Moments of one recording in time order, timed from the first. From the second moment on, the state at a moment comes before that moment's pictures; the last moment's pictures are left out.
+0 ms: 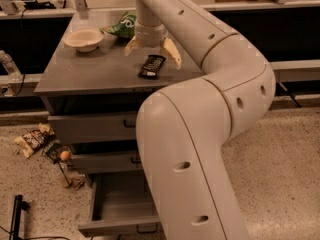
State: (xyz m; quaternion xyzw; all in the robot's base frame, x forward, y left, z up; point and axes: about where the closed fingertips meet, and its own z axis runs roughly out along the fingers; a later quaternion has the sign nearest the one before) arm 0.750 0.013 0.839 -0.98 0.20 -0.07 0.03
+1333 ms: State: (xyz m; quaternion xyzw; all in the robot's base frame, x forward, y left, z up) arm 0.758 0.024 0.820 -0.98 0.21 -0.06 0.02
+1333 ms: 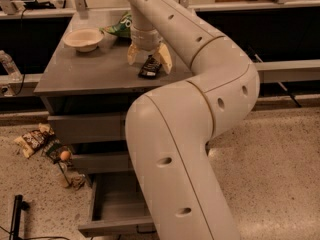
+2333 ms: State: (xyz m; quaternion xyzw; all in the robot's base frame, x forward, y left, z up) arm 0.758 0.023 0.828 -0.98 0.21 -0.06 0.01
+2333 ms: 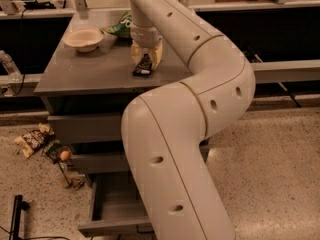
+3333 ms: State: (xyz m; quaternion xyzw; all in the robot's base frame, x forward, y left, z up) arm 0.688 -0.058 0.897 -0.92 0.37 0.01 0.17
